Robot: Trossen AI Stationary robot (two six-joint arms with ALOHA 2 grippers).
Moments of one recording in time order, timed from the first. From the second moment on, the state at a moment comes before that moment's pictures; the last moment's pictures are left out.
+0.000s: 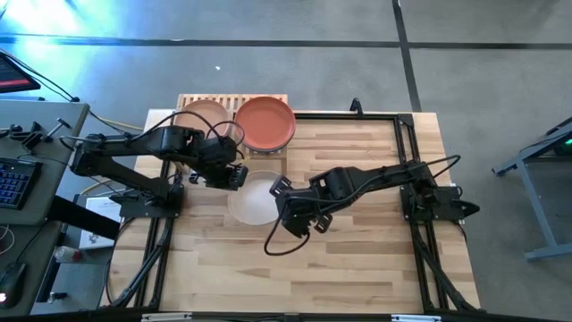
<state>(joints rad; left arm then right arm) 0.03 1.26 1.33 -1.20 0.15 -1.33 0.28 2.04 2.28 -1.33 0.24 -0.82</state>
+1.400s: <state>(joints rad) 0.03 1.27 1.33 -1.23 0.14 -1.22 0.28 2.04 2.28 -1.31 0.29 -0.74</state>
